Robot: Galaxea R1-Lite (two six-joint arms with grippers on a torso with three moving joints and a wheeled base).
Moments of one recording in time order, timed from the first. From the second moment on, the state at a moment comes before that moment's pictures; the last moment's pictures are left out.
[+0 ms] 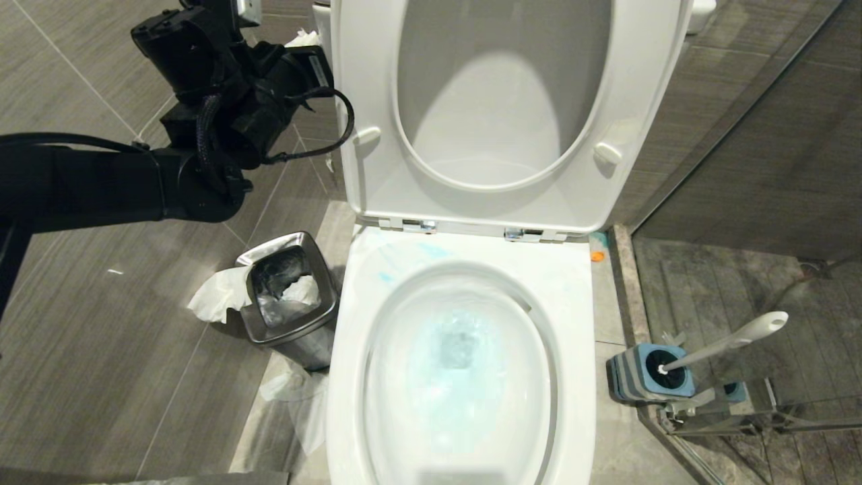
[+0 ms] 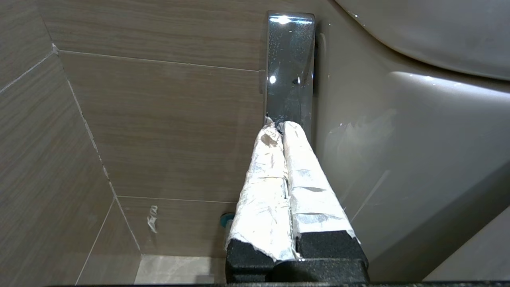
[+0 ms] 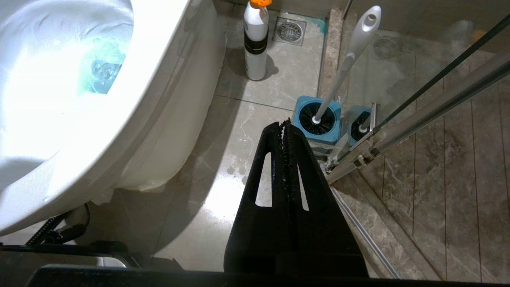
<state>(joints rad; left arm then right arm) -0.35 2.06 -1.78 -0.75 0.06 0.02 0.01 0.00 0.00 0.00 0.00 0.00</state>
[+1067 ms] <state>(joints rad) -0.35 1.97 -1.76 -0.72 0.06 0.04 0.01 0.00 0.00 0.00 0.00 0.00</state>
